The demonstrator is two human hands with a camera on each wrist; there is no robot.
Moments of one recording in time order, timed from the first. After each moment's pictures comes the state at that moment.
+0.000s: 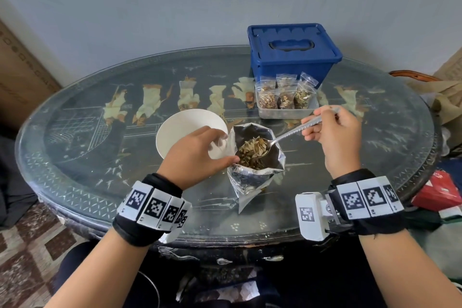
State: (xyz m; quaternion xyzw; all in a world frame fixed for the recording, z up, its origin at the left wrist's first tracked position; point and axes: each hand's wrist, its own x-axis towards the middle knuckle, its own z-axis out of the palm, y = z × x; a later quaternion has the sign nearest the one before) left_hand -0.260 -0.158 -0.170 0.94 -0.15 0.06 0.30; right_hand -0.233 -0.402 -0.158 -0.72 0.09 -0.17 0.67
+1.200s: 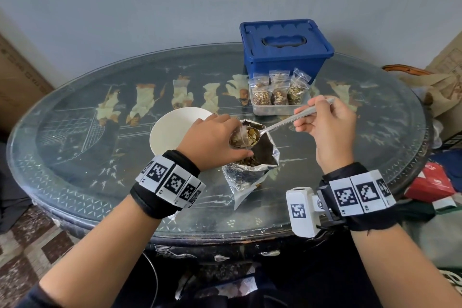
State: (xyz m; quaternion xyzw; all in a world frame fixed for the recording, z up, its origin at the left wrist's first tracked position) left_hand -0.237 -0.194 -0.152 0.97 -0.21 -0.01 0.12; right_hand -0.240 -0.395 -0.147 -0.67 0.09 -0.19 0.72
